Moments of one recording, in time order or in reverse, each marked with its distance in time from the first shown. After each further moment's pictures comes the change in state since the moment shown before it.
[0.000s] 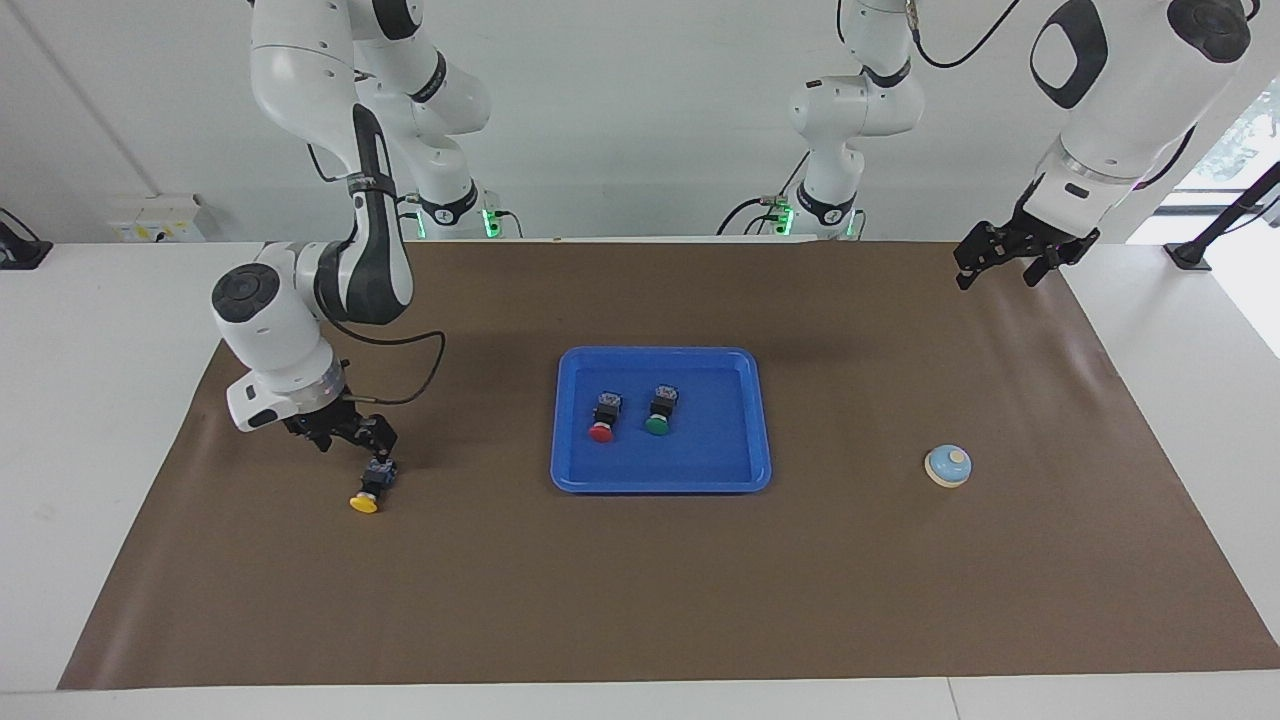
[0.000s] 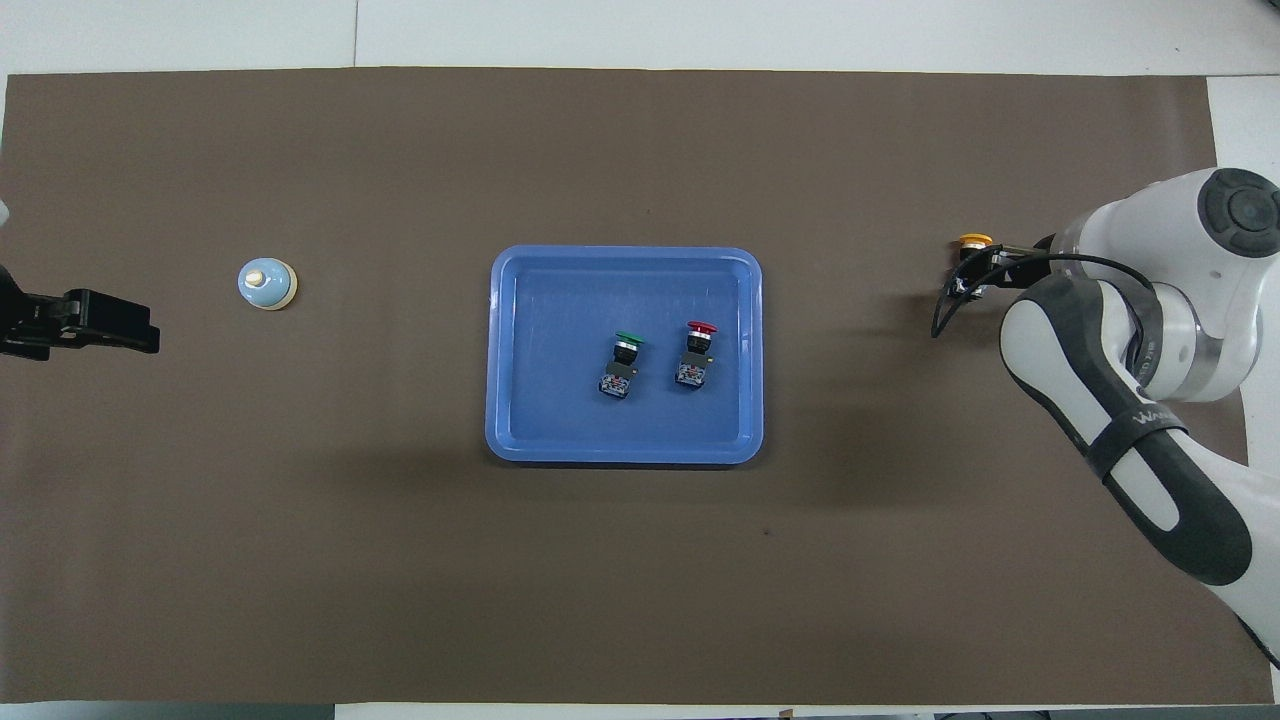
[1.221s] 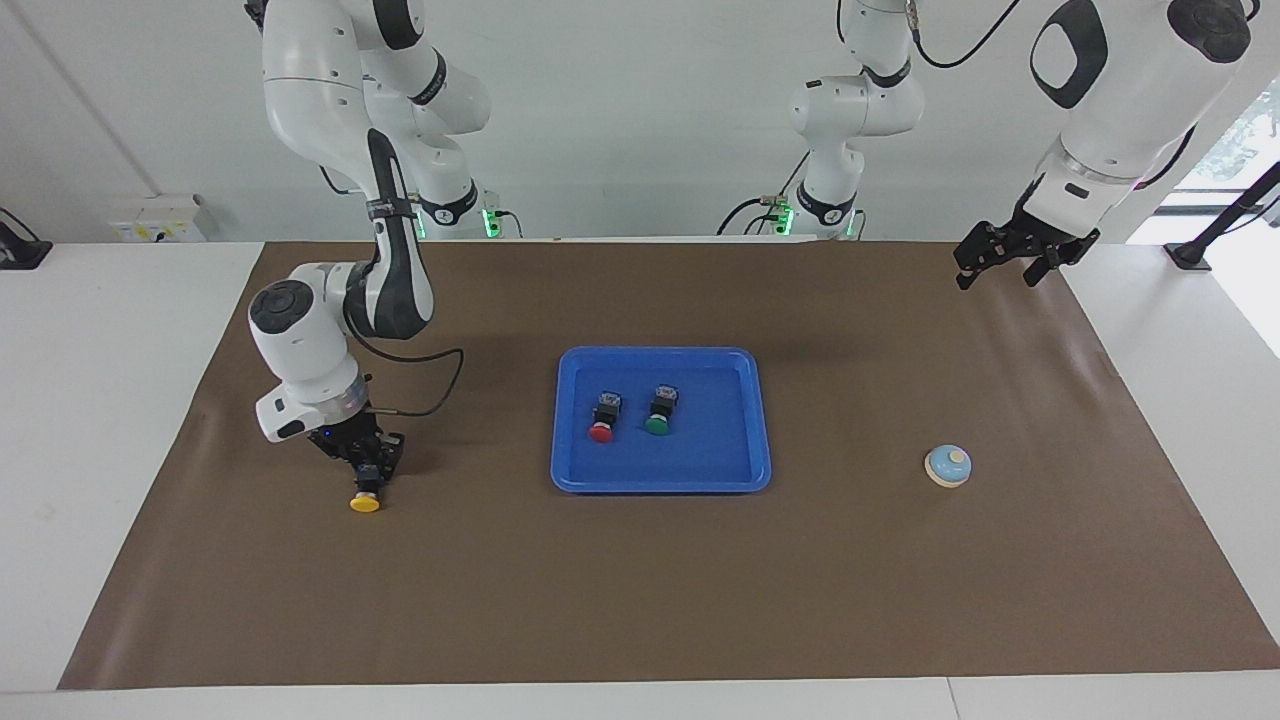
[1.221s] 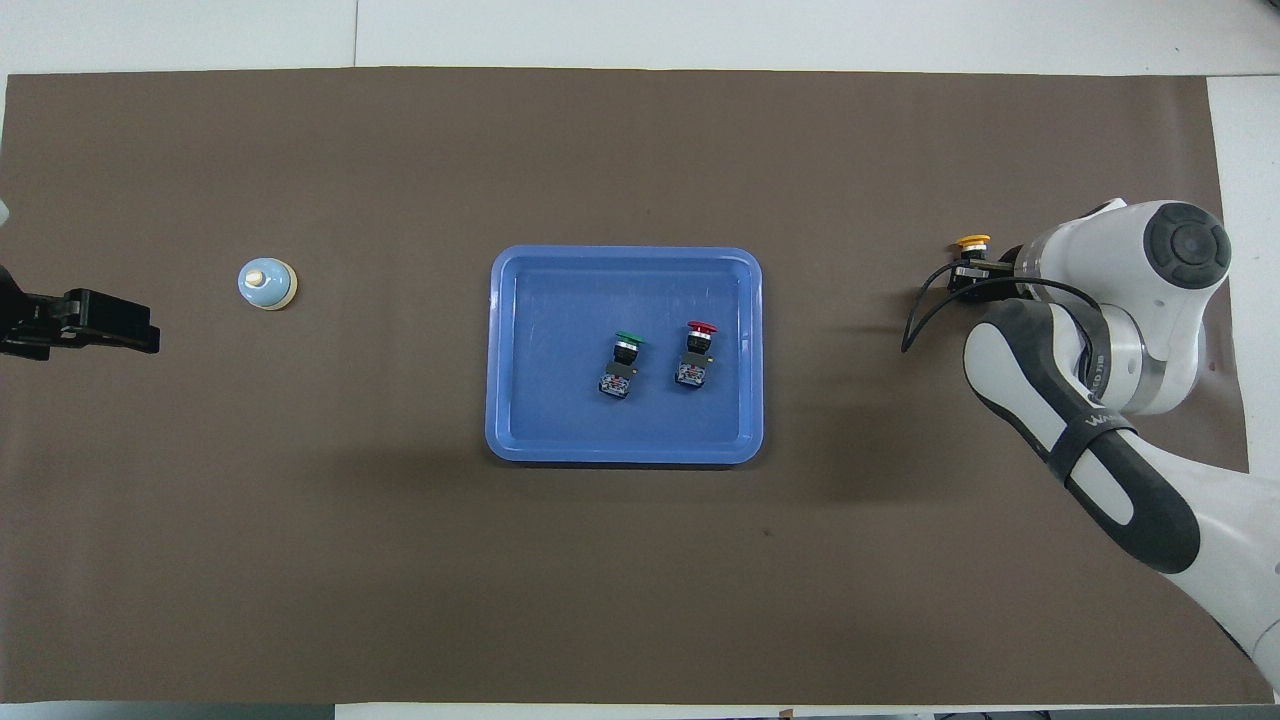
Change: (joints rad) left arm 0.000 0.000 0.000 0.000 0.000 0.000 0.000; right arm 0.011 0.038 0.021 -0.034 -0.001 0.106 -0.001
